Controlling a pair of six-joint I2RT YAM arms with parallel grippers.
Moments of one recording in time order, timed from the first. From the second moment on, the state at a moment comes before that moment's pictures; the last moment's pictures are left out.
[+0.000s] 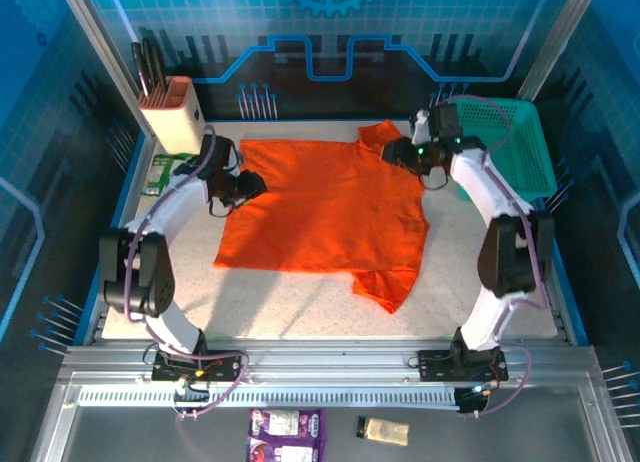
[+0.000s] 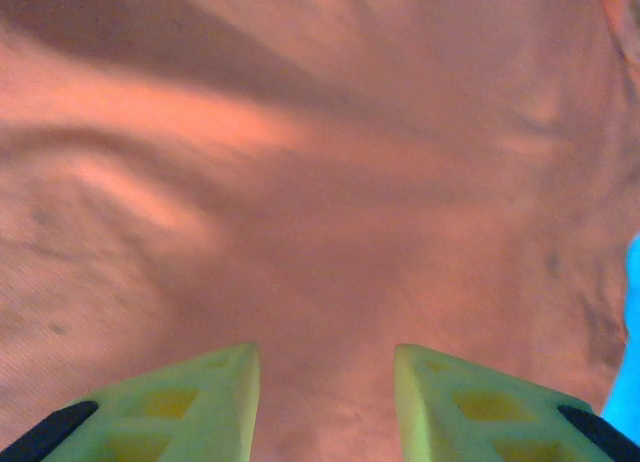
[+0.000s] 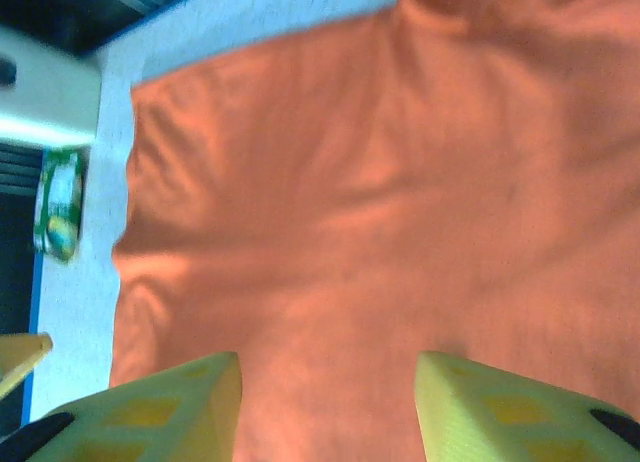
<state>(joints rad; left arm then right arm) -0.12 1.63 1.22 -0.61 0.34 -0.59 0.15 1.73 1.47 -0.63 -0.44 0.43</state>
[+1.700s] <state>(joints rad) -0.88 2.01 1.25 -0.39 0.52 -0.85 0.51 1.13 0.51 -0.78 -0.26 0.80</state>
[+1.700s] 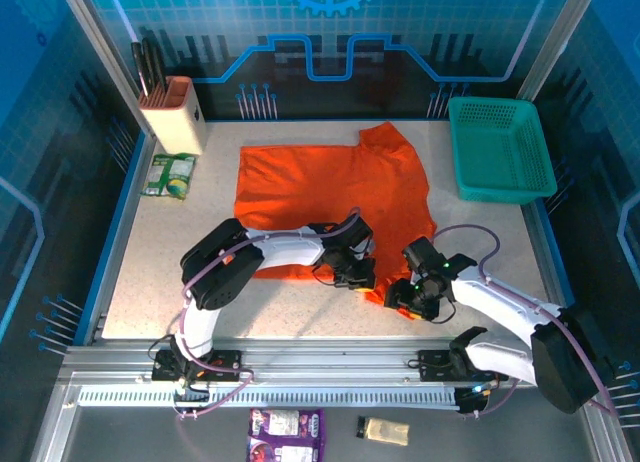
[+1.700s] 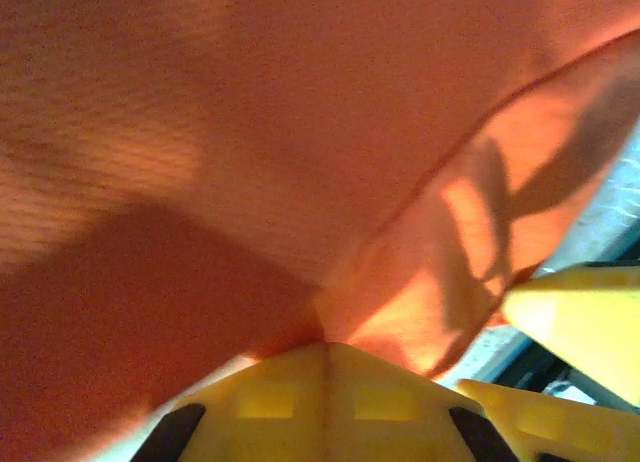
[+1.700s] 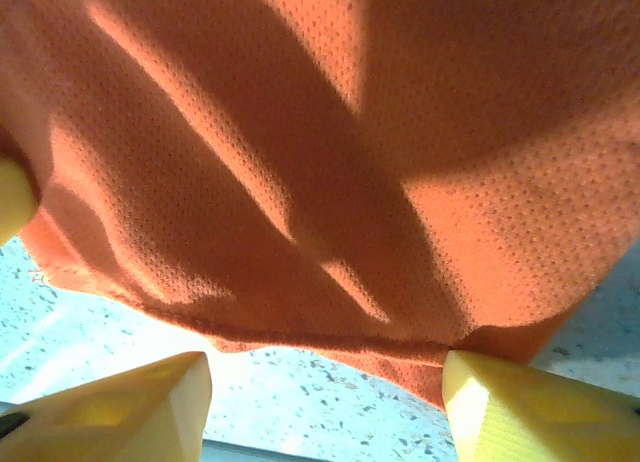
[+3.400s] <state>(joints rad) -0.08 1.07 0.61 -0.69 0.28 -0.82 0.52 1.06 0.48 -0.84 -0.22 0.92</state>
